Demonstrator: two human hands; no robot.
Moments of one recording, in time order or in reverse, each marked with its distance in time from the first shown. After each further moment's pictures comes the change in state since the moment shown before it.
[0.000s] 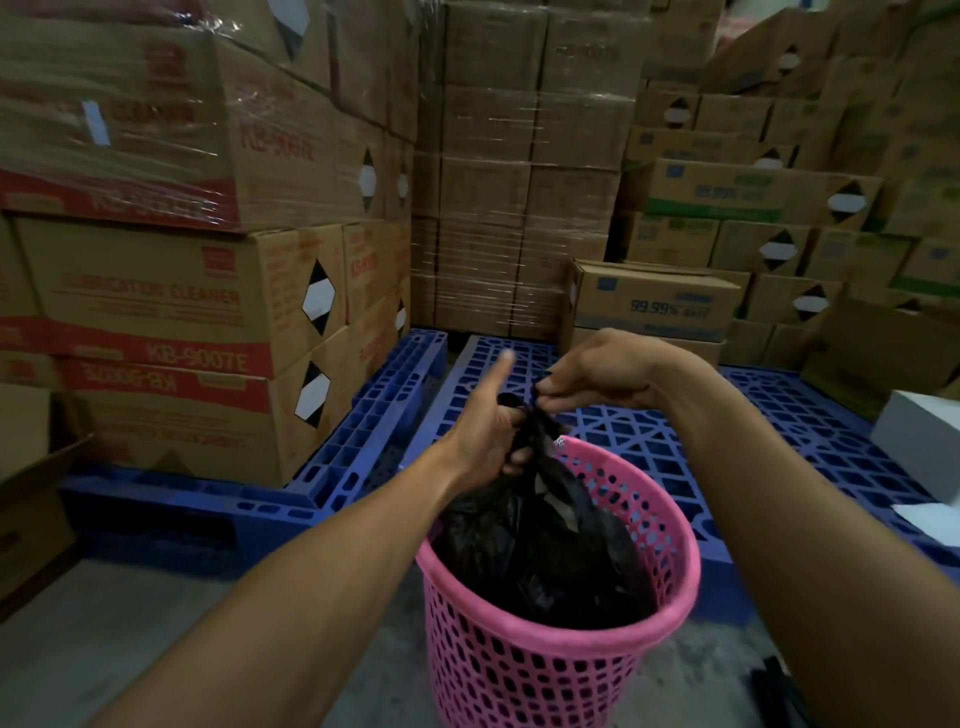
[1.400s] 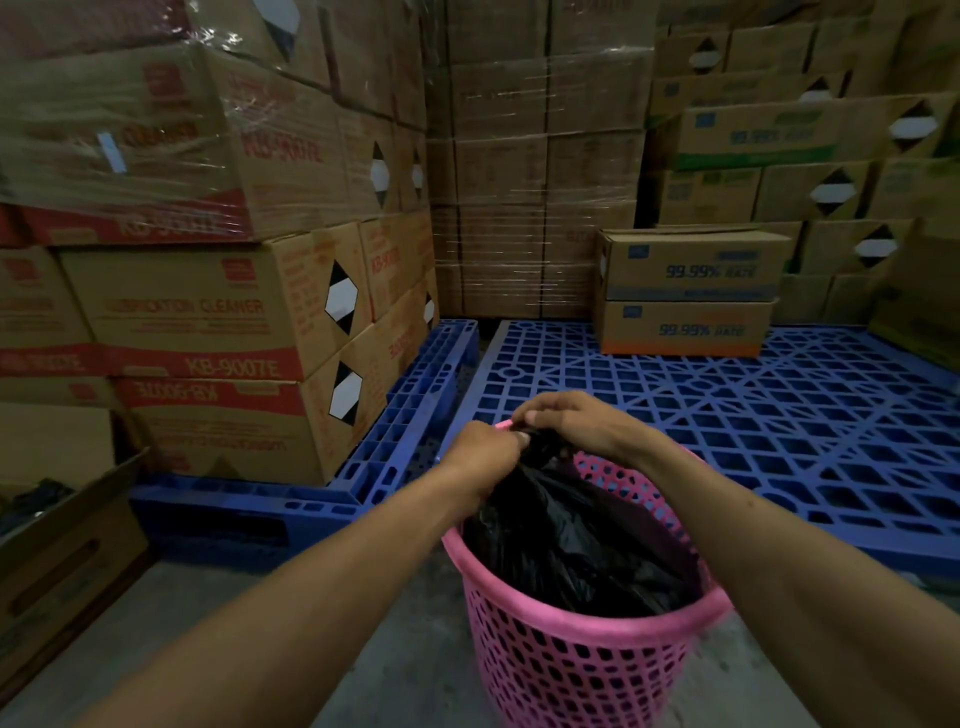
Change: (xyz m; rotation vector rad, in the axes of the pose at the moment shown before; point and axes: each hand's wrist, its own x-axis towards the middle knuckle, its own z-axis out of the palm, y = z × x) left_hand -0.029 -0.020 -0.007 0.510 0.579 -0.138; right_hand 0.051 0.094 0.046 -0.254 -0.078 -0.211
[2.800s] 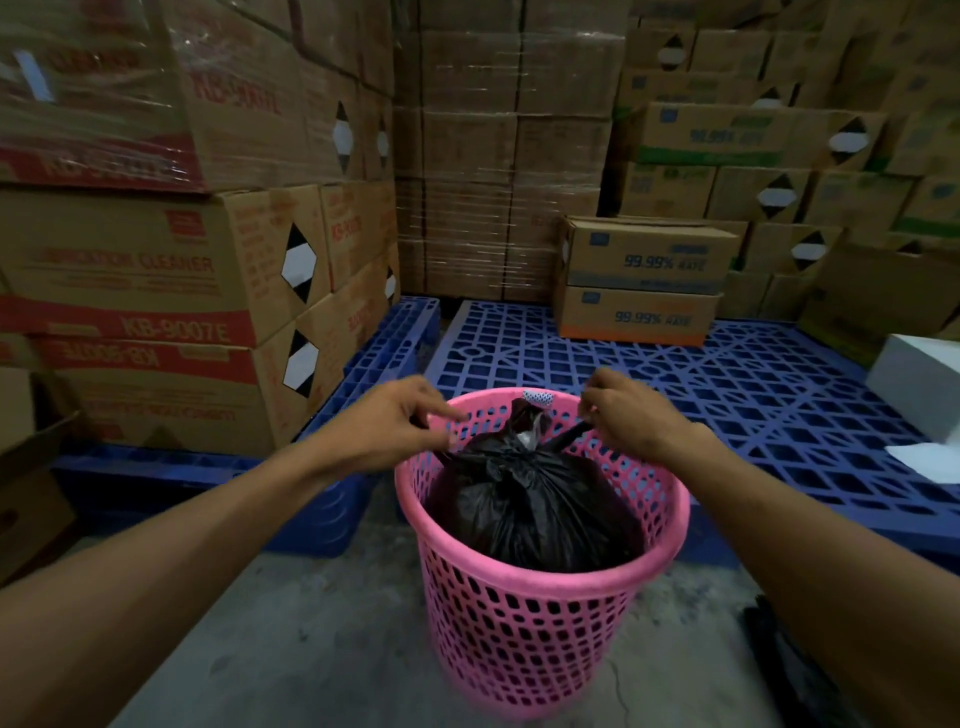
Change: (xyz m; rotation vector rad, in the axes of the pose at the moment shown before) left_hand -0.015 -0.022 -0.068 0.494 -0.173 0.560; right_hand -0.041 0.059 -0.052 -1.118 0.195 -0.033
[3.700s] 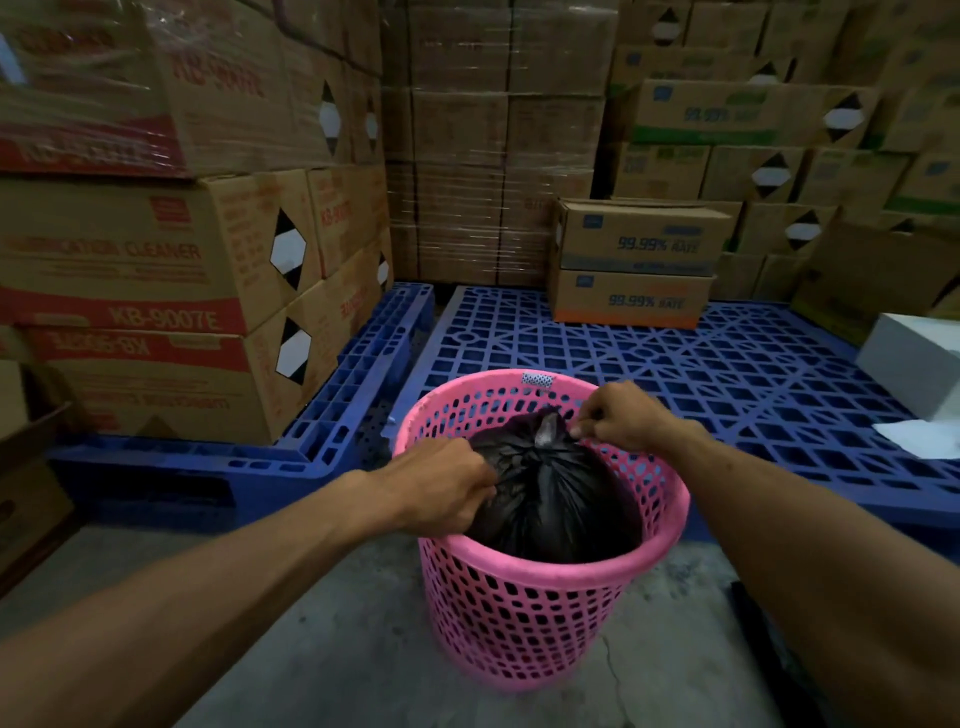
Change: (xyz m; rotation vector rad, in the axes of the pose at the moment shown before) left_hand -0.010 0.028 0.067 0.559 -0.165 0.305; right_hand -0.003 0.014 0.023 0.467 -0.107 0.122
